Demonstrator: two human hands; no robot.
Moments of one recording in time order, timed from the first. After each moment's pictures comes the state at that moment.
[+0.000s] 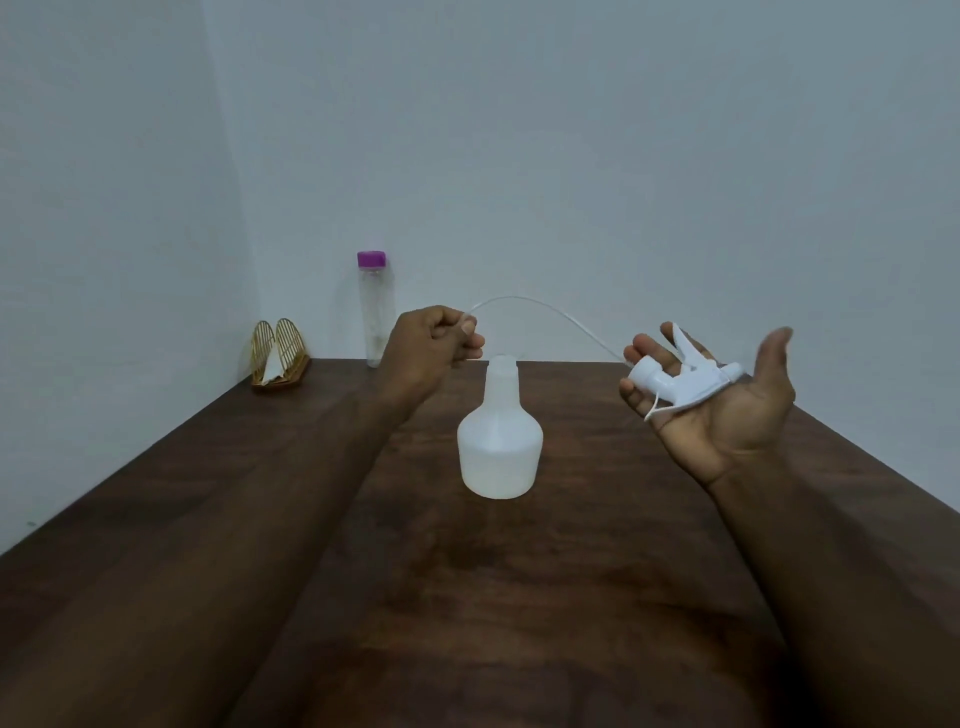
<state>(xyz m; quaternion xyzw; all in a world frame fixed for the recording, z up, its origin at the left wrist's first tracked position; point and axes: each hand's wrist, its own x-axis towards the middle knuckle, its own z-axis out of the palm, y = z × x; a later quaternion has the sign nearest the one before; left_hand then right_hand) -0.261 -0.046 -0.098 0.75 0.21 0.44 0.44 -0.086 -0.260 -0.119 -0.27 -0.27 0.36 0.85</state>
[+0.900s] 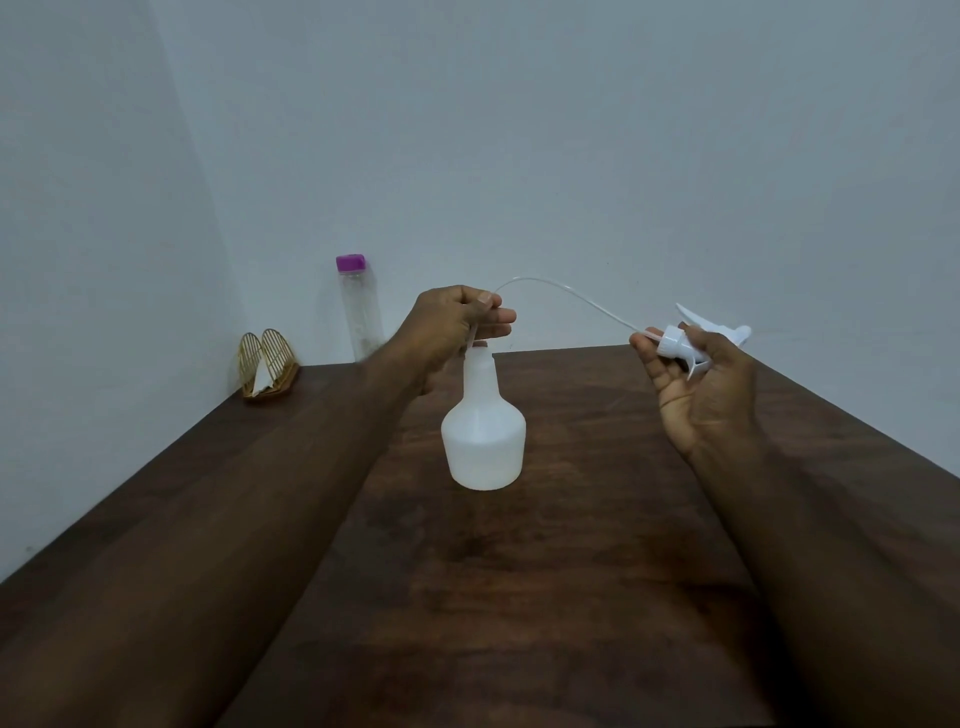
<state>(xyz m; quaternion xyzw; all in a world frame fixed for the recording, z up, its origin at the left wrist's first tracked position) -0.229 -0.077 -0.066 0.73 0.19 0.33 0.57 -0.066 -0.256 -0.126 -0.23 -0.16 0.22 0.93</state>
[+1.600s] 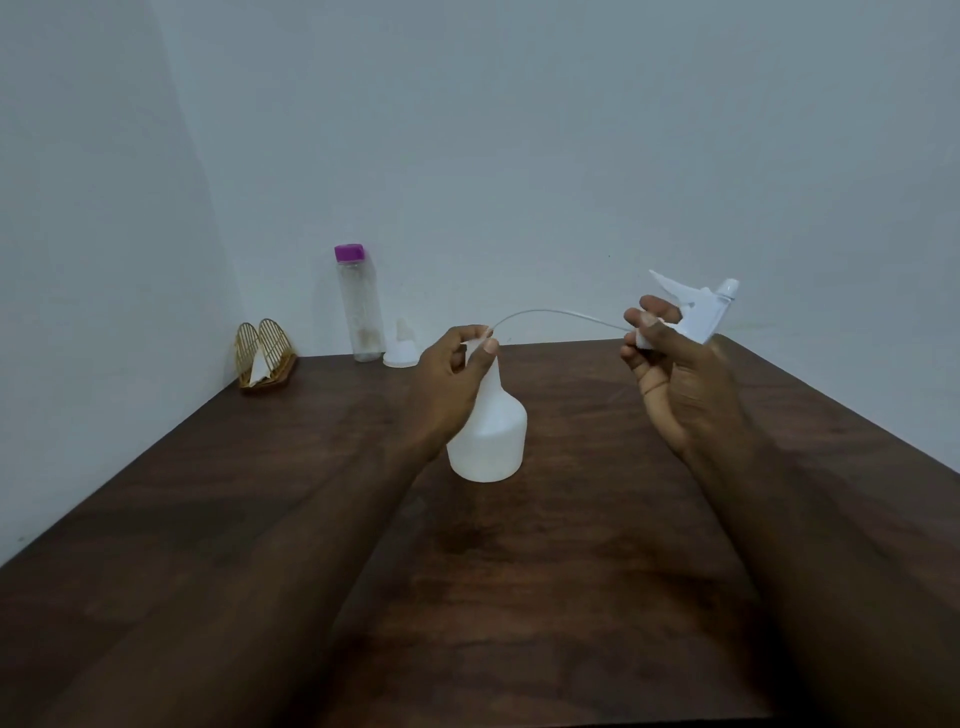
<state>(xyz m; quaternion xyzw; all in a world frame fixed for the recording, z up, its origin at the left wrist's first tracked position) -0.240 -0.086 -0.140 0.76 0.22 0.43 0.43 -0.083 -0.247 -0.127 -0.32 -0.27 0.20 0.88</state>
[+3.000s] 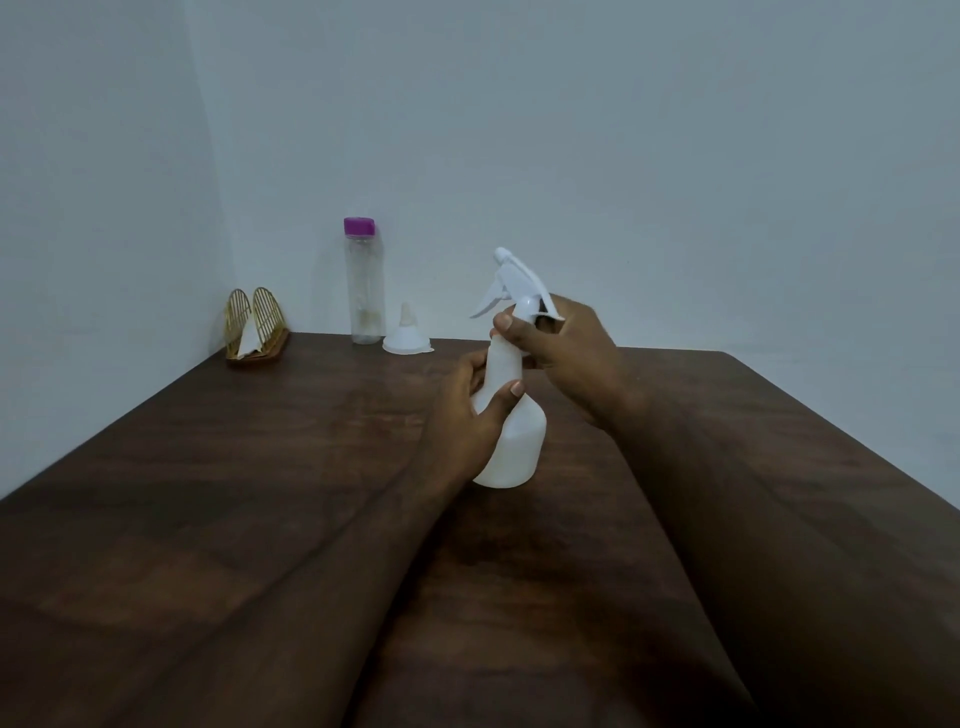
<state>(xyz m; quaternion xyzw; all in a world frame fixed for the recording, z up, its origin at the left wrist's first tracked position) -0.250 -0.086 -0.177 0.76 0.23 0.42 0.43 -0.142 -0.163 -0.103 -0.60 -0.51 0.14 0.60</state>
